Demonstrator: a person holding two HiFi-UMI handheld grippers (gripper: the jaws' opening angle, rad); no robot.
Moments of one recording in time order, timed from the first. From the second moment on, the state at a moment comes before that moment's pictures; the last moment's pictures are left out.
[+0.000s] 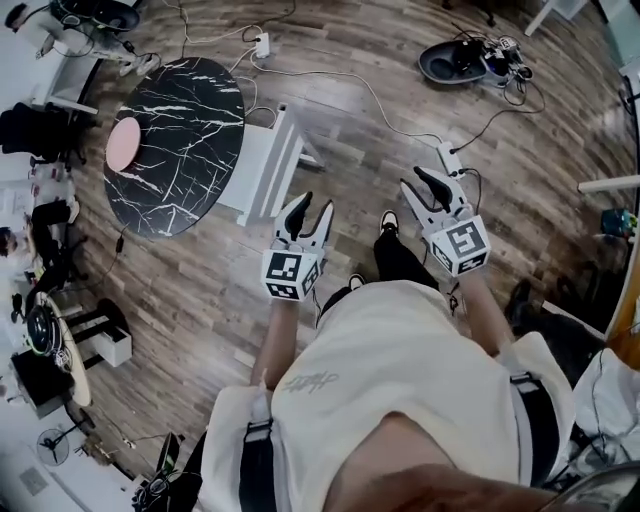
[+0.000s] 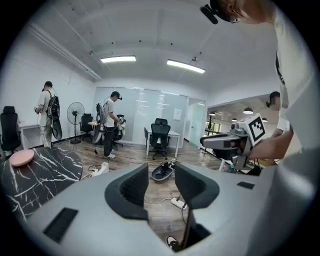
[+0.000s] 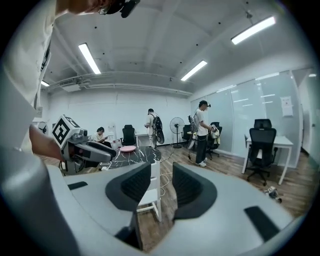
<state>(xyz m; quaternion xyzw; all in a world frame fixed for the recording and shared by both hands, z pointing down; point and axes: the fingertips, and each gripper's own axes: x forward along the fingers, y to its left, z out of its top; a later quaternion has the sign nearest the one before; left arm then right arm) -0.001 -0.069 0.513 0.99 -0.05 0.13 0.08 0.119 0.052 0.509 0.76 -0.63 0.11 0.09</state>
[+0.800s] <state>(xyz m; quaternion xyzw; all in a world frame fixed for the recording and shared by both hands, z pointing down) 0.061 -0.156 0.518 0.96 -0.22 0.13 0.12 0.188 -0.093 0.519 0.60 -0.79 0.10 0.09</state>
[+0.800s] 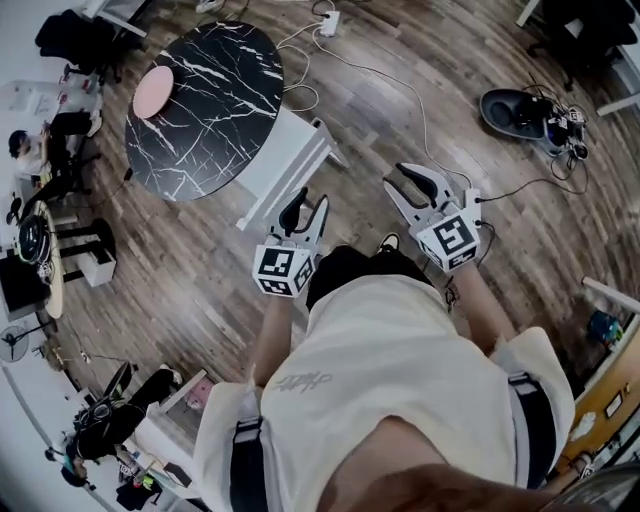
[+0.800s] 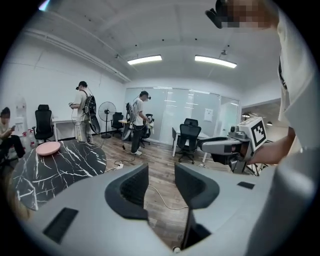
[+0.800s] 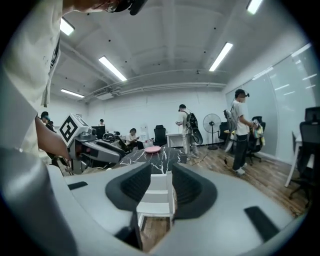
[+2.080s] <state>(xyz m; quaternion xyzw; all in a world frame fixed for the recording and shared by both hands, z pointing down) -0.018 -0.355 0.535 0.92 -0.36 0.12 0.13 0.067 -0.333 0.535 0.36 -0.91 0.09 0.18</state>
